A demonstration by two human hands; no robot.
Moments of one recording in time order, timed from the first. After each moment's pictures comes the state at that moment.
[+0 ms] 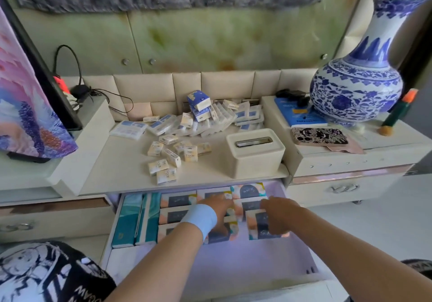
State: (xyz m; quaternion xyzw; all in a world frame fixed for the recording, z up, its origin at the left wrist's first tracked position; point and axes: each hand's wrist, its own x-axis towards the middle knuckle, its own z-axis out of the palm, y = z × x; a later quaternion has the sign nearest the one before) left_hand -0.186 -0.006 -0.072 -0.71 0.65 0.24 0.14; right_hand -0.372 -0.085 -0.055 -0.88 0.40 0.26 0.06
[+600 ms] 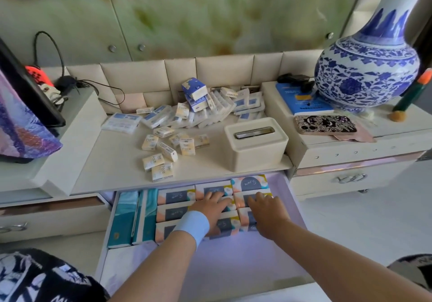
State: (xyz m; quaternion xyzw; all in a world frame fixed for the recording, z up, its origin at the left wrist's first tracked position) left_hand -0.169 -0.007 -0.123 -0.69 0.69 0.18 0.15; right_hand -0.351 -0.079 -0.123 -0.90 0.38 0.19 -0.08
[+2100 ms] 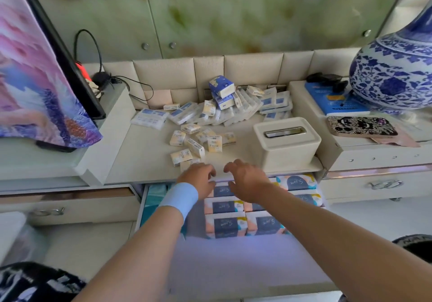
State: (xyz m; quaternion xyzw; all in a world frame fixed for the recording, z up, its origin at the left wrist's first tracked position) left_hand -0.073 0.009 -0.063 -0.81 0.56 0.16 -0.08; right_hand -0.225 -0.078 -0.063 -0.94 0.32 0.03 0.10
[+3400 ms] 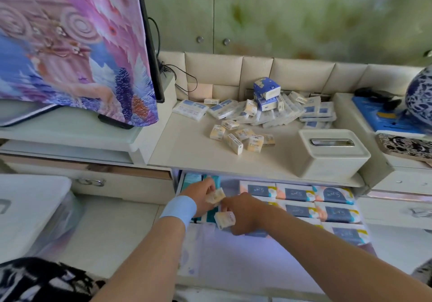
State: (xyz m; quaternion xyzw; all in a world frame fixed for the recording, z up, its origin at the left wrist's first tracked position) left_hand -0.014 0.114 -0.094 -0.83 0.47 0.29 -0.12; right_hand -0.165 0.017 -0.088 -0.96 0.15 0.20 0.14
